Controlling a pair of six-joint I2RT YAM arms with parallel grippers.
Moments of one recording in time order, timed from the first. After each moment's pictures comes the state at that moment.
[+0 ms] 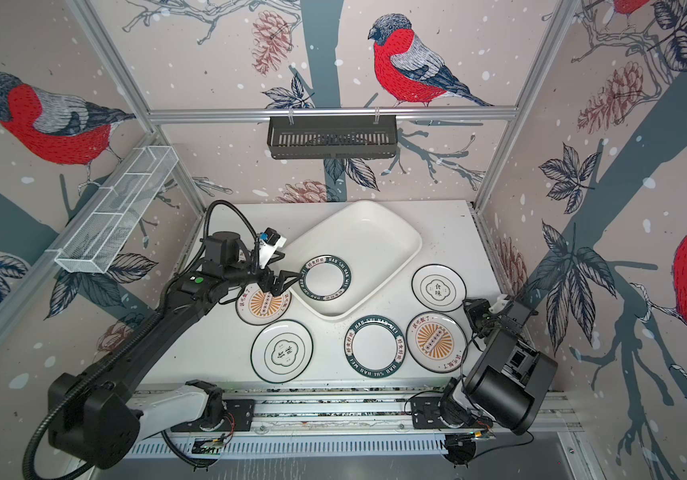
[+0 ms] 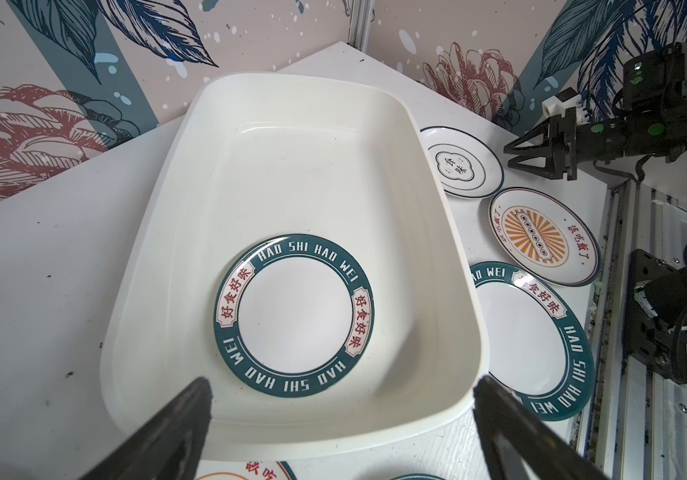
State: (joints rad) left arm -0.30 1.19 0.95 -0.36 0.61 0.23; right arm -0.68 1.34 0.38 0.10 -0.66 0.59
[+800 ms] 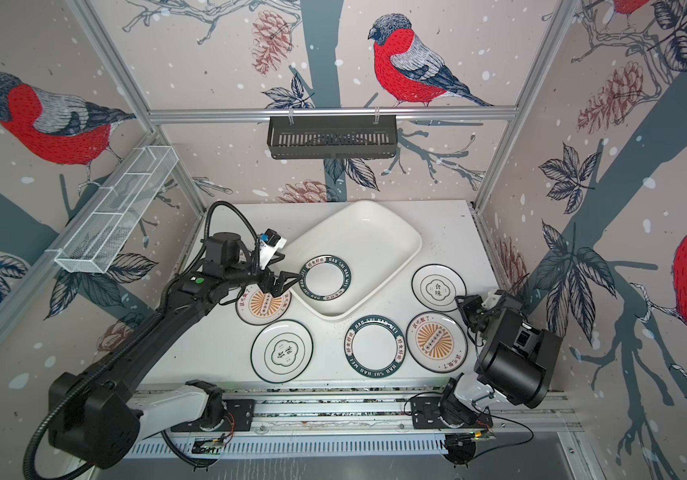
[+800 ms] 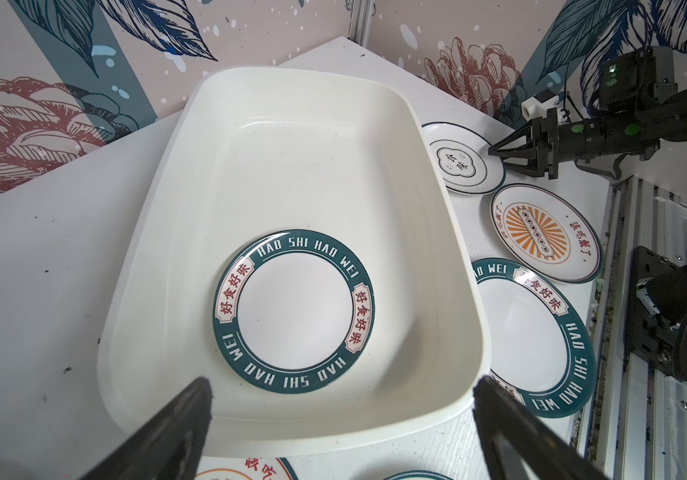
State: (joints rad) left arm -0.30 1.19 0.94 -0.36 0.61 0.24; right arm -0.61 1.50 0.40 0.24 -0.70 0.62
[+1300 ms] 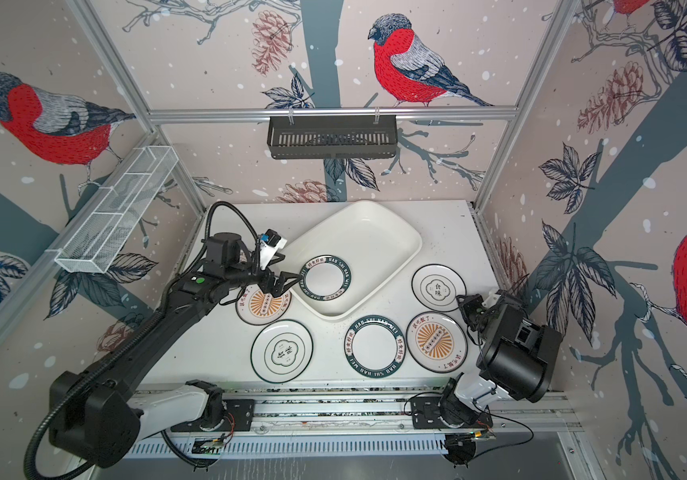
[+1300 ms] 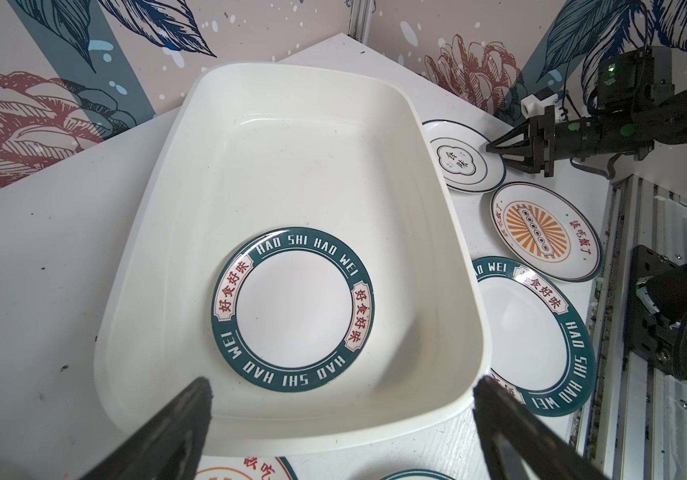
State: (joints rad) left arm -0.30 1.20 0.94 -0.36 0.61 0.24; right arm -0.60 1.54 0.39 0.32 -0.68 0.66
